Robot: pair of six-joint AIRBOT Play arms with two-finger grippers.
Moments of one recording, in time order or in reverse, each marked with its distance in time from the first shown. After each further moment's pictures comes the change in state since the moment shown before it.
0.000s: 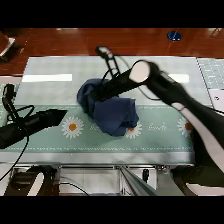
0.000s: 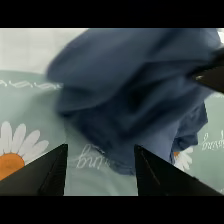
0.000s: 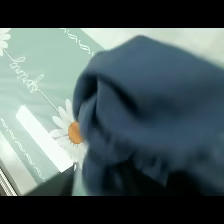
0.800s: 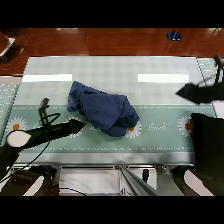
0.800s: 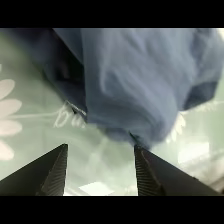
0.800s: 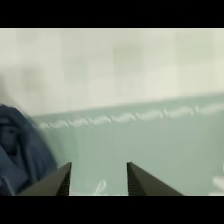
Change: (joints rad) left arm -0.247 -0.275 -0.180 -0.224 0.245 0.019; right arm -0.929 0.557 -0.602 -0.130 0.200 -0.006
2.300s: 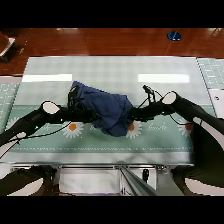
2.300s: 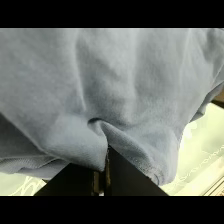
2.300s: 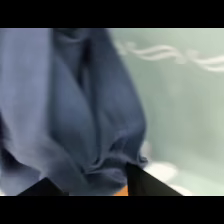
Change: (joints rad) left arm -0.124 -0.545 0.342 -0.078 -0.023 0.203; right arm 0.589 -0.416 -0.056 0.253 -0.245 -0.025
